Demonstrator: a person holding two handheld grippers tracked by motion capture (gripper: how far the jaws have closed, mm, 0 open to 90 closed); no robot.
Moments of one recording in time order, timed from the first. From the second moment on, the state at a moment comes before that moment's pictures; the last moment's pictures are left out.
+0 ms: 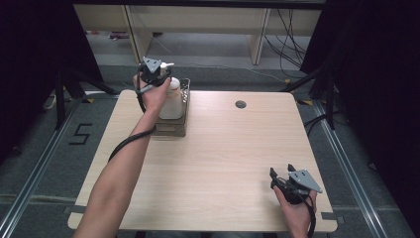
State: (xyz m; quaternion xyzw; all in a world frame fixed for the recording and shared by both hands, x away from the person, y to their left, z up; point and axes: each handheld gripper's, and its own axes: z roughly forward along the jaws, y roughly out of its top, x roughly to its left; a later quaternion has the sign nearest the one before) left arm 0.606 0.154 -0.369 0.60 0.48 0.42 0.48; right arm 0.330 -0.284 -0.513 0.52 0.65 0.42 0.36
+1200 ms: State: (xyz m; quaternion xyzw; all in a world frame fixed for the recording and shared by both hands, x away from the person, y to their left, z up) left arm 0.551 0.177 -0.367 0.58 0.51 0.39 0.49; right arm 0.331 -0.282 -0.514 0.54 0.64 0.43 0.35
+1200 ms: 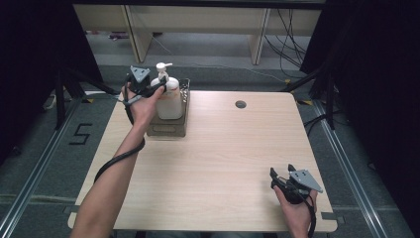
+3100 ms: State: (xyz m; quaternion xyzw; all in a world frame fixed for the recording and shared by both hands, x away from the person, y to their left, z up) left arm 0.386 0.214 -0.477 0.62 0.45 0.36 0.53; right arm 0.329 -0.279 -0.513 0.54 0.63 0.43 0.35
